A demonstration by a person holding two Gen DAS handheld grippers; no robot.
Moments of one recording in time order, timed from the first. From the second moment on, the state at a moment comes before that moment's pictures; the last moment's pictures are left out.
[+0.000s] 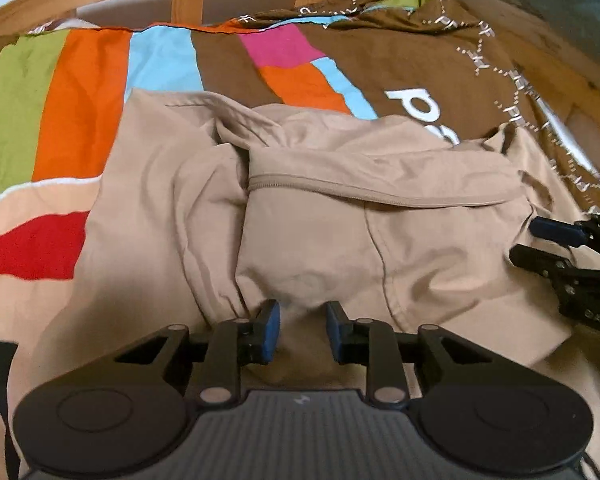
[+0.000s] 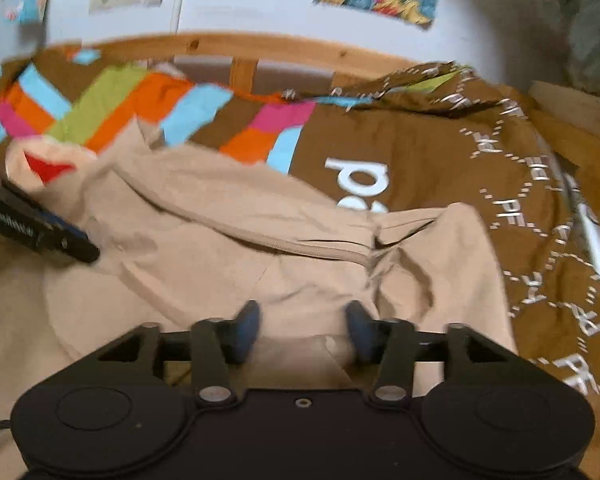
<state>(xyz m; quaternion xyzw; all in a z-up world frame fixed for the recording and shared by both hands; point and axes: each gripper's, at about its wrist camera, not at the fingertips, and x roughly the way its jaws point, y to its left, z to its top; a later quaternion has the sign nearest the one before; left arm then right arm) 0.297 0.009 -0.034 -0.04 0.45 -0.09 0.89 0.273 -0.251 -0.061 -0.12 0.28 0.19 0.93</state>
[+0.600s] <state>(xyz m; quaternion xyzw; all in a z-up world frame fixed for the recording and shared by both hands) 0.117 0.016 0.046 -0.07 0.37 -0.11 0.92 0.045 -0.272 0.005 -0.13 0.30 0.23 0.92</state>
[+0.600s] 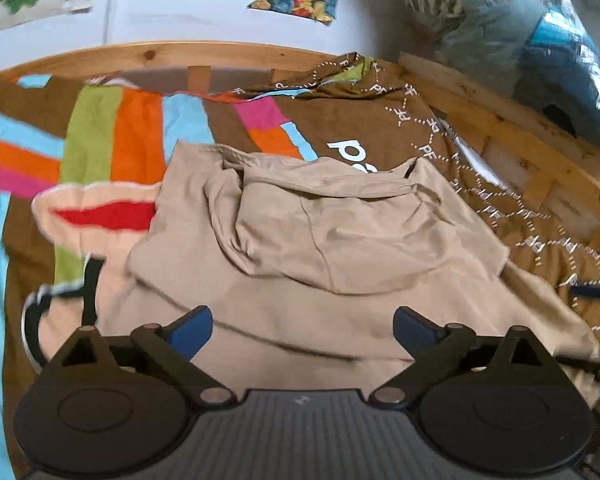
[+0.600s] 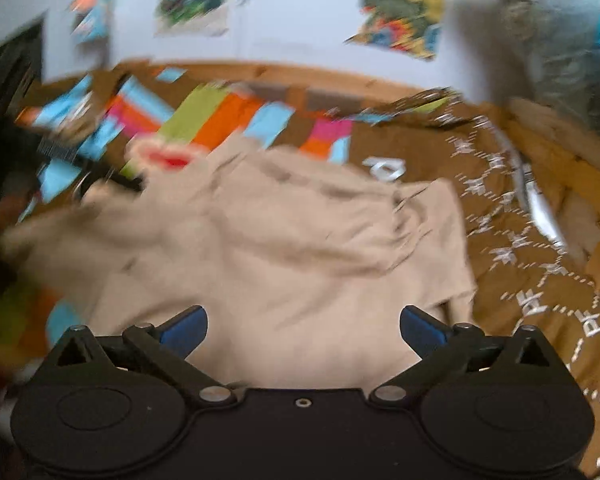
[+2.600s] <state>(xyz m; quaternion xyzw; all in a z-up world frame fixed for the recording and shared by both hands) 0.016 -0.001 0.021 0.12 0.39 -0.17 0.90 0.044 -0.282 -0.007 -0.02 0.22 0.19 0.96</state>
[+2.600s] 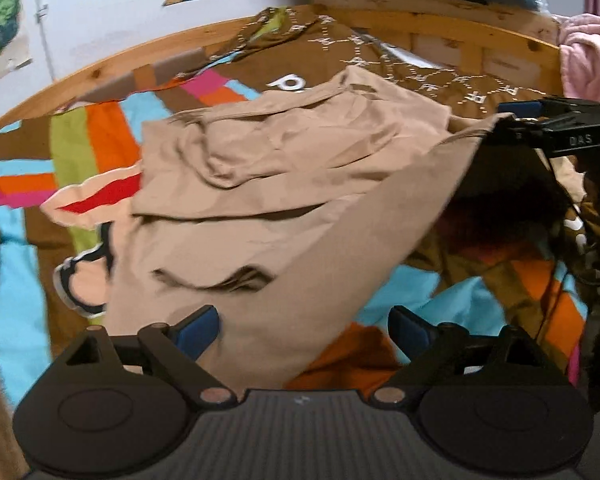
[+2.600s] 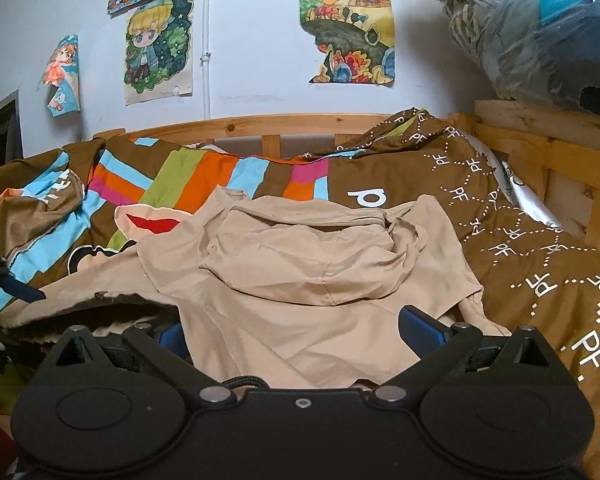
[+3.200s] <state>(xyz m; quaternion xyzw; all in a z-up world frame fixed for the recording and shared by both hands) 0.032 -0.002 0.032 0.22 0.34 -0.04 0.92 0.031 -0.271 -0.006 -0.07 0.21 0.20 0.95</state>
